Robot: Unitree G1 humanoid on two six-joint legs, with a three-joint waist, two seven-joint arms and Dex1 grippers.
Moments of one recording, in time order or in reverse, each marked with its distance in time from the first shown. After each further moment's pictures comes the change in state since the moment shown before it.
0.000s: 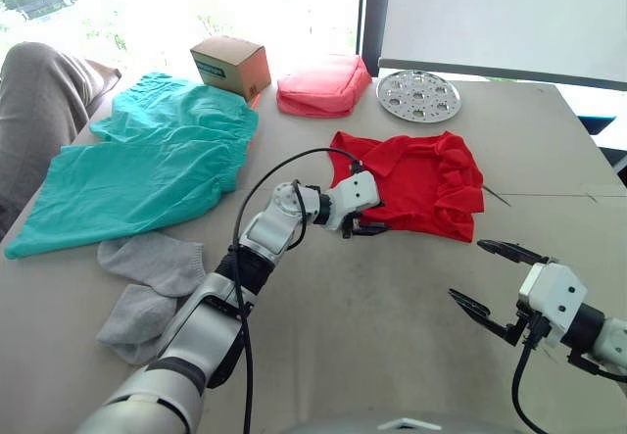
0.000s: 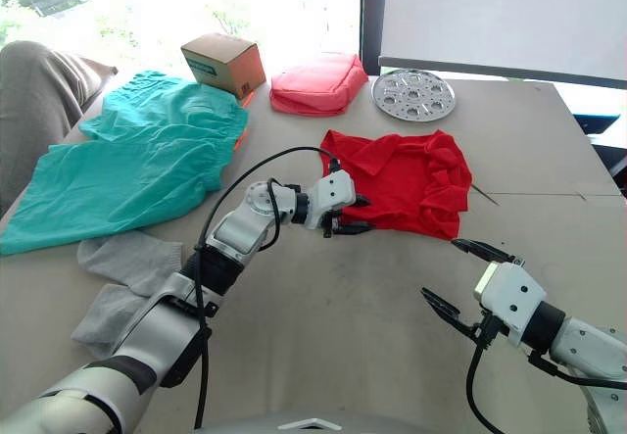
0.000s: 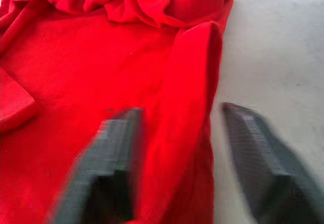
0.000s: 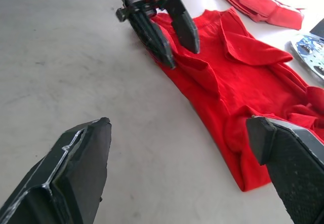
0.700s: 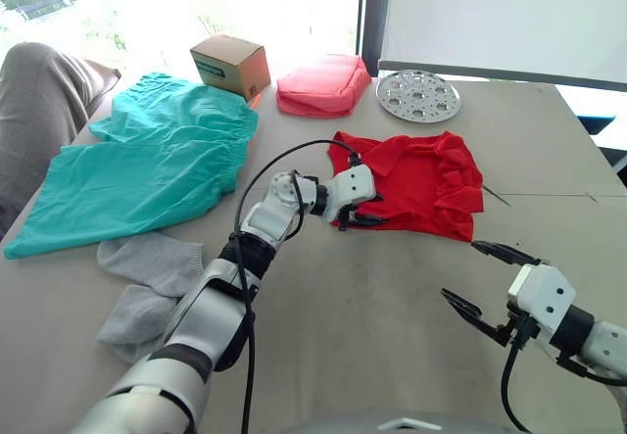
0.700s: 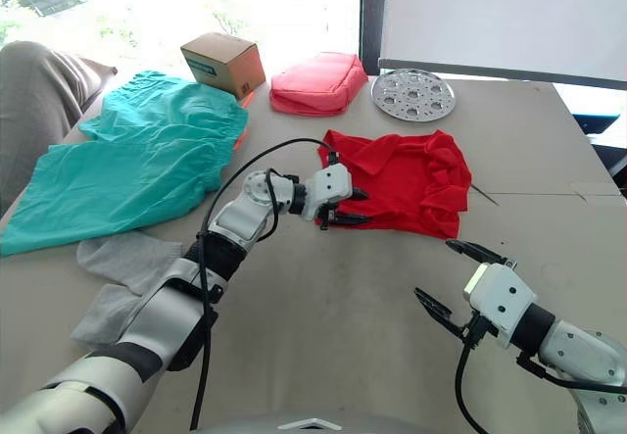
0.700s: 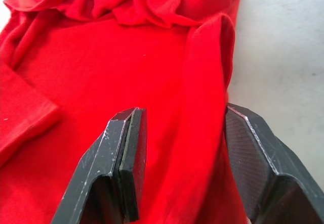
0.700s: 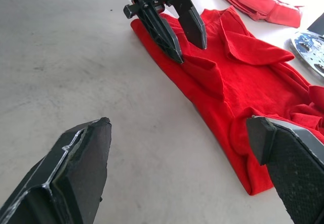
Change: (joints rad) left arm -0.081 -0.017 0.046 0.199 0.039 -0.160 -0.067; right arm 0.008 0.015 0.052 -0.047 -0.028 0.039 -0.057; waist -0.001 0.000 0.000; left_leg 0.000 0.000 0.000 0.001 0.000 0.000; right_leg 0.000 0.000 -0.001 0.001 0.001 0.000
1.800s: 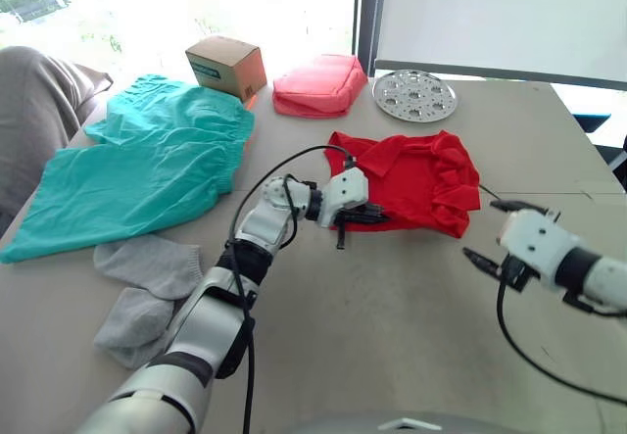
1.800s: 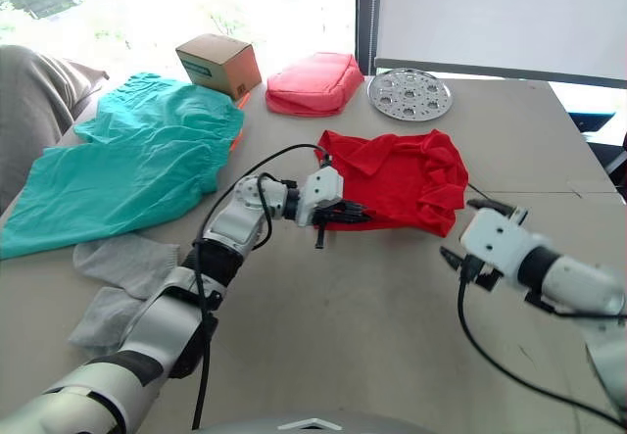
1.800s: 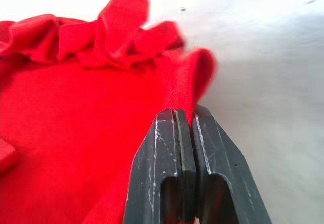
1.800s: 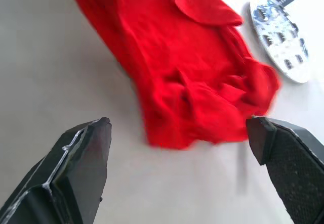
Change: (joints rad) left arm 0.094 0.020 0.071 -0.127 -0.122 -0.001 -0.213; right arm -0.440 -0.358 0.097 0.070 -0.170 0.369 -0.036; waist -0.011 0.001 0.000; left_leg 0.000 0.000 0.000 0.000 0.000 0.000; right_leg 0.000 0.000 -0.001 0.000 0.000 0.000
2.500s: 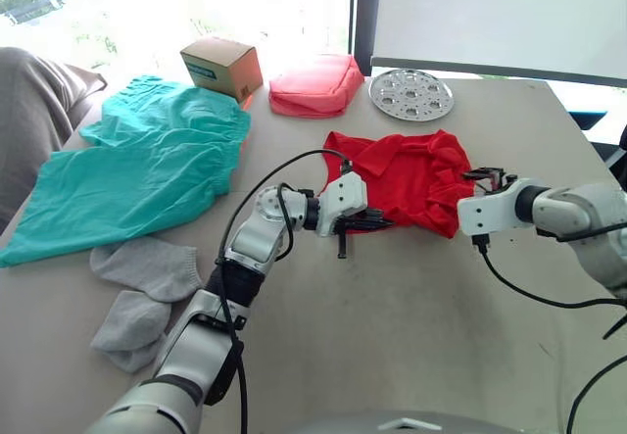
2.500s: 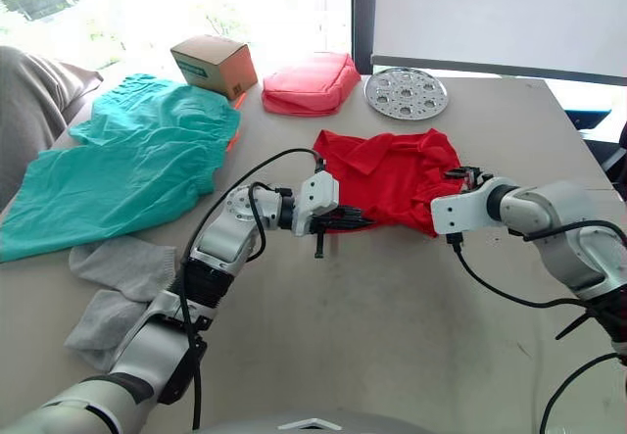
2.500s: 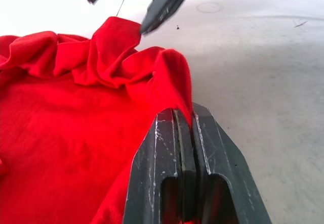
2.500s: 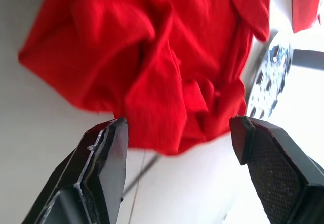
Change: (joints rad) left arm 0.100 0.001 -0.004 -0.228 -0.014 0.130 0.109; right arm -0.481 -0.002 0.458 0.541 -0.533 -0.529 0.108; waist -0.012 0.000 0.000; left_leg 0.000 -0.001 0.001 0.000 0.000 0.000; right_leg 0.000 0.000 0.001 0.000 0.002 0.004
